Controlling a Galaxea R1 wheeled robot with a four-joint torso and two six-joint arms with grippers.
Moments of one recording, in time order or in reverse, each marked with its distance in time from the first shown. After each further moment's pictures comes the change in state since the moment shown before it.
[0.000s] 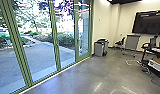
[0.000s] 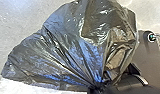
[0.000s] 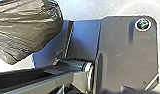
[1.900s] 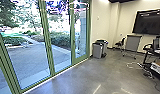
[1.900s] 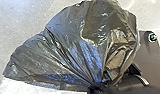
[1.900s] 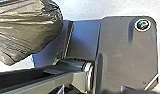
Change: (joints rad) left arm -0.001 0.000 0.000 0.001 0.000 0.000; right arm 0.000 0.000 -0.002 0.000 0.000 0.000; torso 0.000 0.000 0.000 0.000
